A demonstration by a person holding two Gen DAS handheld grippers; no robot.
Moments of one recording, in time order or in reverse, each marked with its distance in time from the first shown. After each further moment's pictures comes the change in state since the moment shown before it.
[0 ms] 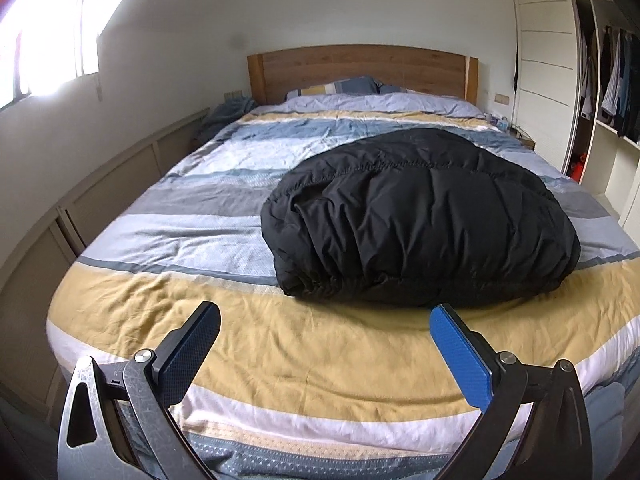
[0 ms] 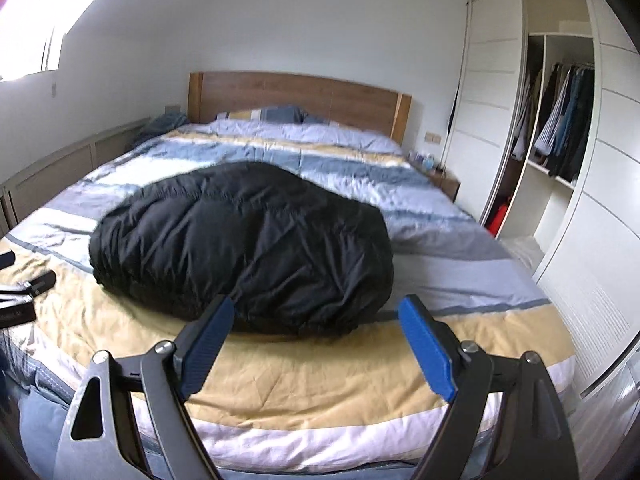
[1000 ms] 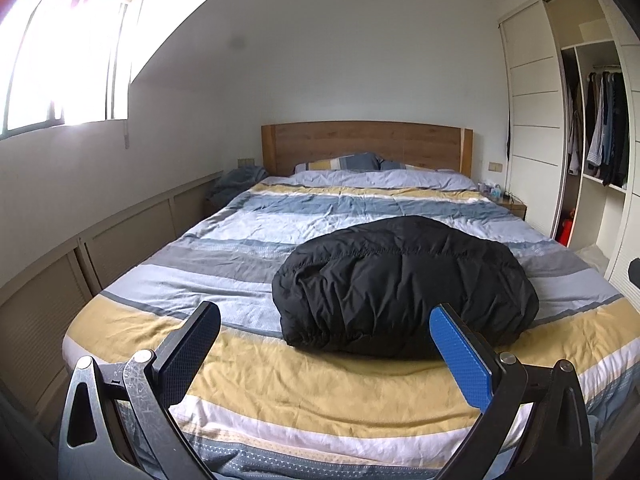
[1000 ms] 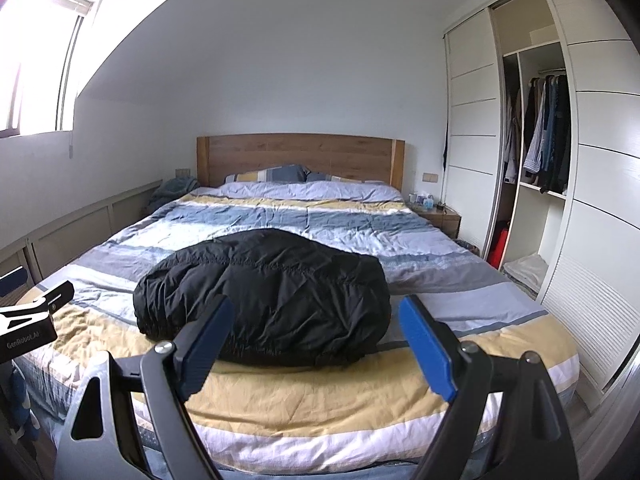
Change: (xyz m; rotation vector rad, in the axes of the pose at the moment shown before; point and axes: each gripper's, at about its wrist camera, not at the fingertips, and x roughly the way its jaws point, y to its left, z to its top) left arm -0.118 -0.014 0.001 -0.051 -0.268 0.011; right arm -0.096 -0.019 0.003 0.095 -0.185 0.047
